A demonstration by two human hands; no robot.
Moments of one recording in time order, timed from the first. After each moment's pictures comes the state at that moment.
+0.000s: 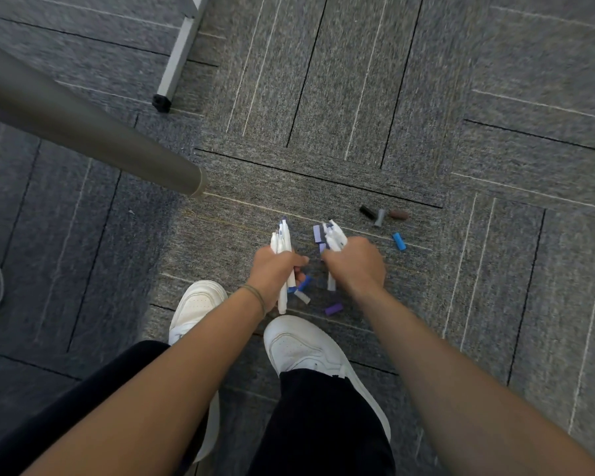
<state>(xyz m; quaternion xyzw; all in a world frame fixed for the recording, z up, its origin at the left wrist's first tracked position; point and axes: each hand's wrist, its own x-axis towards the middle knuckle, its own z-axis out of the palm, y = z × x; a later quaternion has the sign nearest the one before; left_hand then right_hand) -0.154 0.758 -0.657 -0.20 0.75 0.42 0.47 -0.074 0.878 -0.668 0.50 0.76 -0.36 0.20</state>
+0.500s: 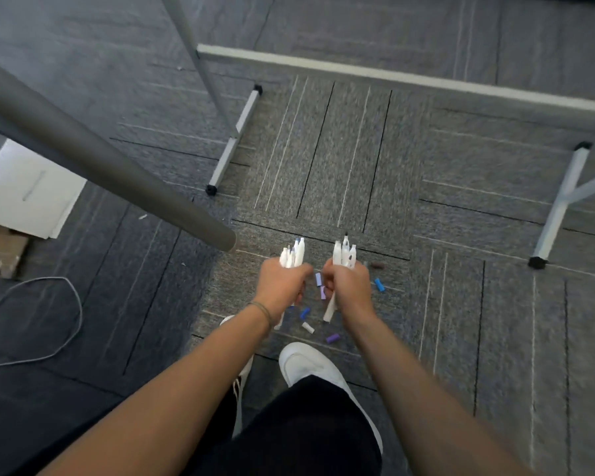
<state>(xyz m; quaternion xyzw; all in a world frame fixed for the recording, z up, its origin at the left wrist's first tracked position) -0.154 0.773 -0.472 -0.06 0.80 0.47 0.37 -0.080 0.864 -0.496 0.51 0.54 -0.67 -0.03</state>
